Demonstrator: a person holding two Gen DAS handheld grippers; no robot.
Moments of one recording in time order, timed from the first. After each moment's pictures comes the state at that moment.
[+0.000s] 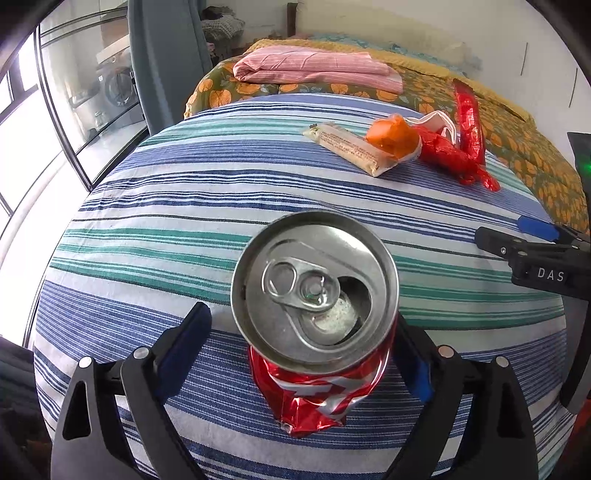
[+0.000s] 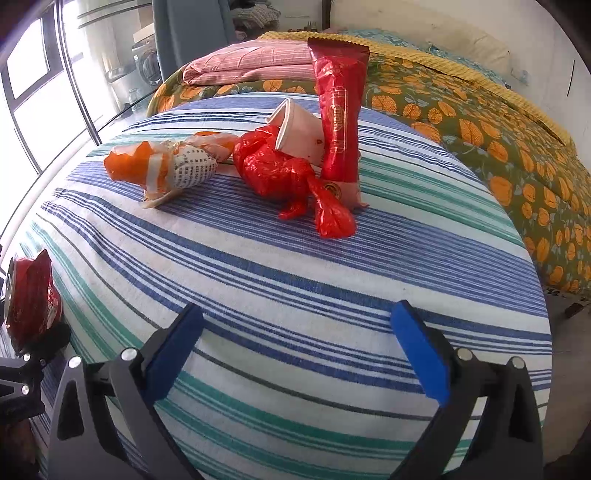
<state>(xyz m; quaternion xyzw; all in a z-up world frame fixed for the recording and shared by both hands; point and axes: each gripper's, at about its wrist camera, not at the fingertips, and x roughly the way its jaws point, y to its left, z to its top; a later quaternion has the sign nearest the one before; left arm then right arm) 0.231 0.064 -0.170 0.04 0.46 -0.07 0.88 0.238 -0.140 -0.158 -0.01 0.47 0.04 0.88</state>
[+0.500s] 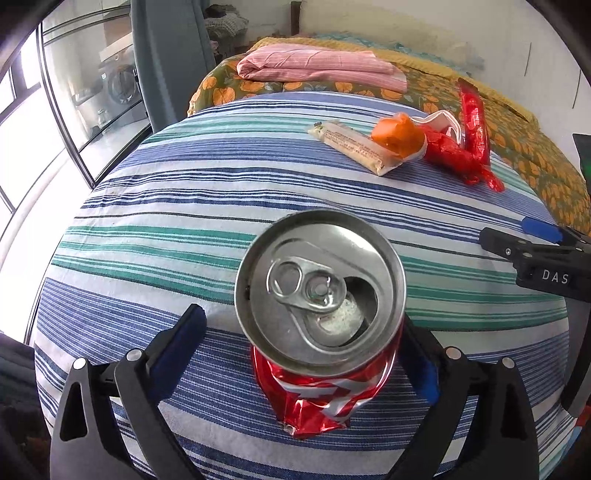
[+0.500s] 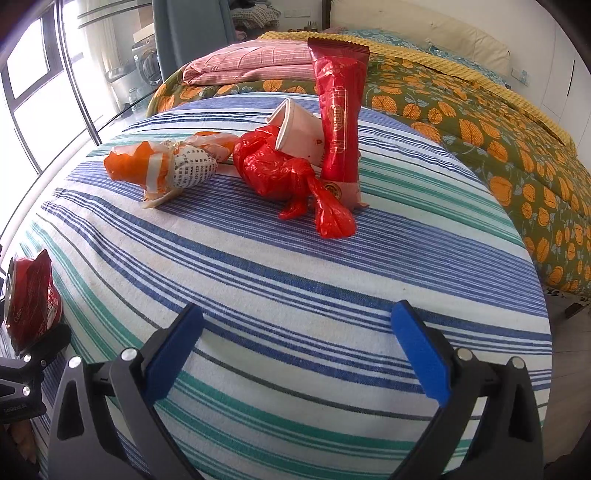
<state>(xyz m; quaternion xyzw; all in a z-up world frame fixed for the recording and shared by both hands) 0.234 0.065 -0.172 0.03 0.46 -0.07 0.88 0.238 -0.140 -0.159 -0.01 0.47 0.04 0.88</state>
